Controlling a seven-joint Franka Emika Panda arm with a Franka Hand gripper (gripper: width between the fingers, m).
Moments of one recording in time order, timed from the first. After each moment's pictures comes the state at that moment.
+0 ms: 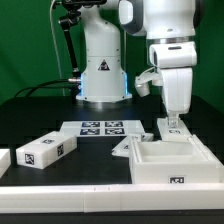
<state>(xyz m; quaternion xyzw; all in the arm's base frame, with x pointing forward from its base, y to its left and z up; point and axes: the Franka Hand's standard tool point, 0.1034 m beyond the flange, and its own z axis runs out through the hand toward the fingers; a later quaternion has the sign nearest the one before) 0.464 0.115 0.056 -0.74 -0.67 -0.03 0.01</state>
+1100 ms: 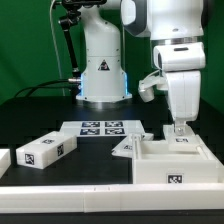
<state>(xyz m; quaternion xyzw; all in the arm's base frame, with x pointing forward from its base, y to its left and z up) 0.512 0.115 0.057 -0.75 -0.66 -0.04 0.01</state>
